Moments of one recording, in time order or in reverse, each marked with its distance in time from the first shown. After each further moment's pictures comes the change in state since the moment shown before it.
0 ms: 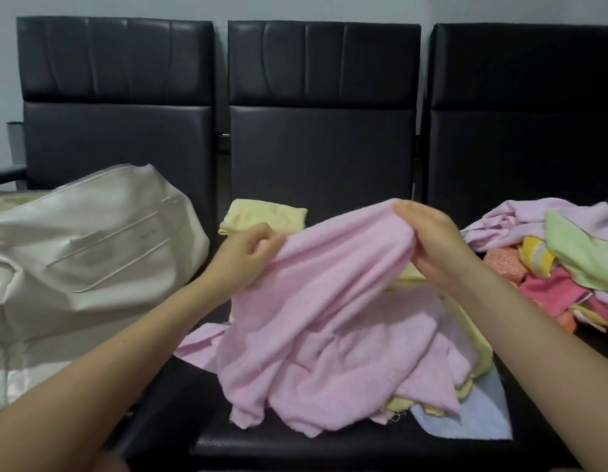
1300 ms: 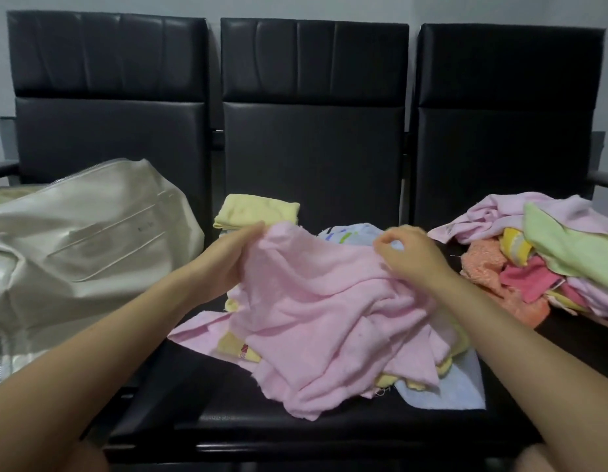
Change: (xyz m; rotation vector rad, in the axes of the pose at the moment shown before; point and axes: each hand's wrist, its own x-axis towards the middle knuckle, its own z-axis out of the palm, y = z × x) left_hand -0.022 0.030 -0.012 -0.834 -0.334 -0.355; right_hand 0.000 0.038 -0.034 -1.196 0.079 -0.121
